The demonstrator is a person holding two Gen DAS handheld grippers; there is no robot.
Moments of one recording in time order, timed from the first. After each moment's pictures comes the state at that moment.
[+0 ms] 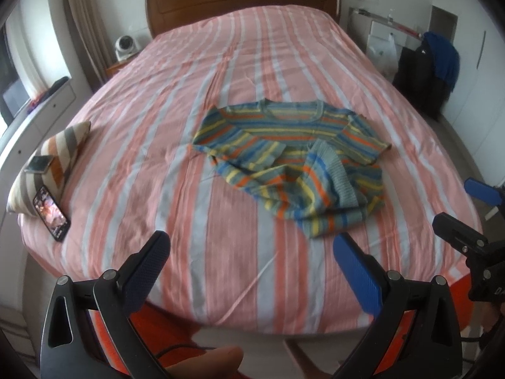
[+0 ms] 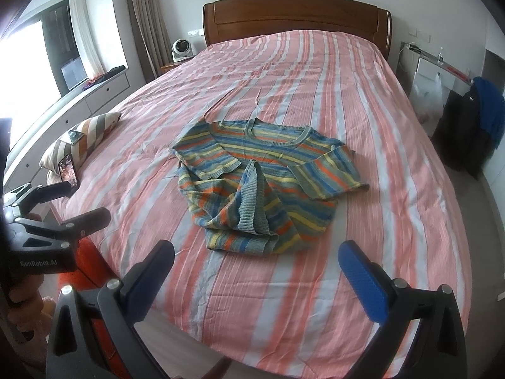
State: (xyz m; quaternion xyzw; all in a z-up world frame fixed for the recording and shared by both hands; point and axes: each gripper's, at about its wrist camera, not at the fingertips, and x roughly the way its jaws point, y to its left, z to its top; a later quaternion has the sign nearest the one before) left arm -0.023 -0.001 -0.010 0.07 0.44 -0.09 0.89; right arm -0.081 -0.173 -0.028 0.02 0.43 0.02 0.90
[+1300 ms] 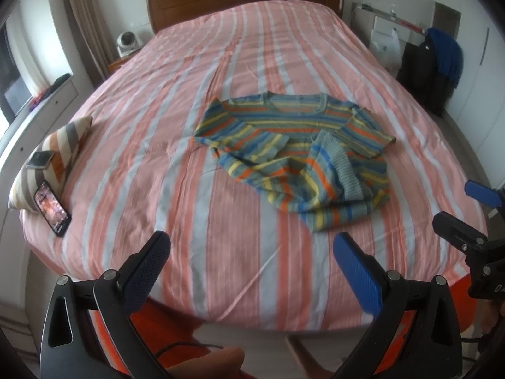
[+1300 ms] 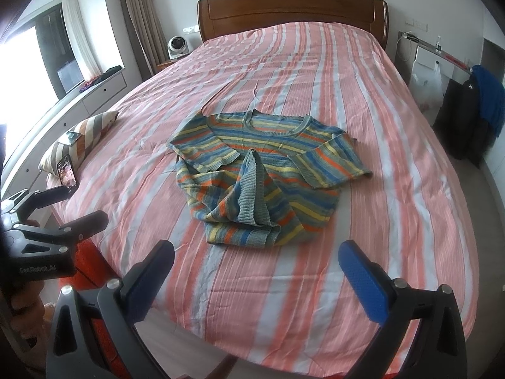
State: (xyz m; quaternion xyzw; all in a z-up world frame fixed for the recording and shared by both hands) left arm -0.025 -0.002 -0.021 0.07 0.45 -0.08 0.88; right arm -0.078 -0.175 -0.043 0.03 0.44 0.02 0.90
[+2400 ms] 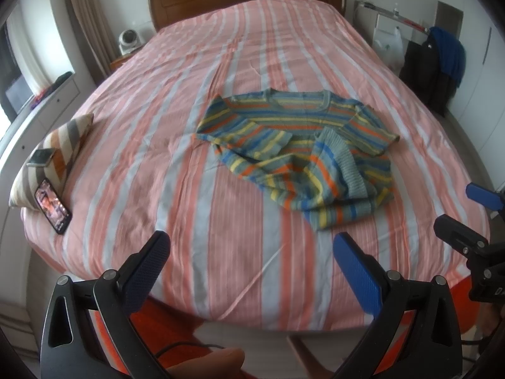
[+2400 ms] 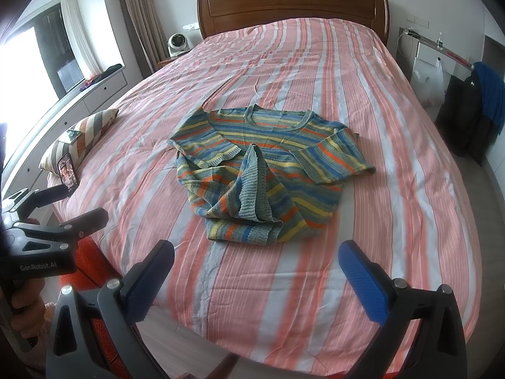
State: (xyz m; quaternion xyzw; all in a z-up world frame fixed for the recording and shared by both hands) left arm -0.022 0.002 -0.022 0.07 0.46 -0.08 0.88; right arm -0.077 -0.172 -0.047 0.04 0.45 0.02 0.89
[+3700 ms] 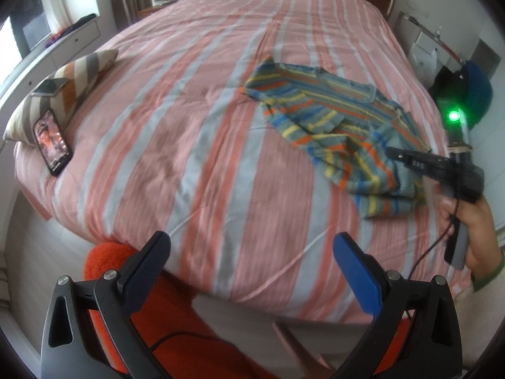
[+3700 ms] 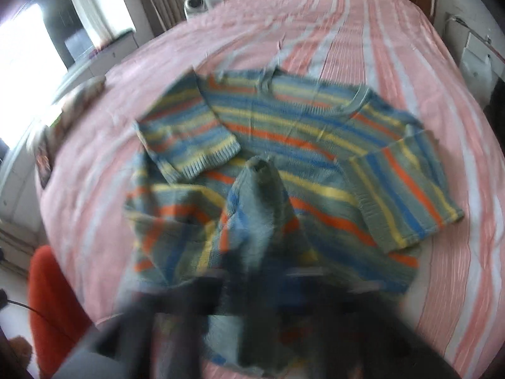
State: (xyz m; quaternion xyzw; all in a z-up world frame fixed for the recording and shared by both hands) left arm -0.004 0.084 -0.067 -0.02 0.51 -0.03 0.86; right arm 0.098 -0.165 -0.167 0.02 0.51 0.09 0.85
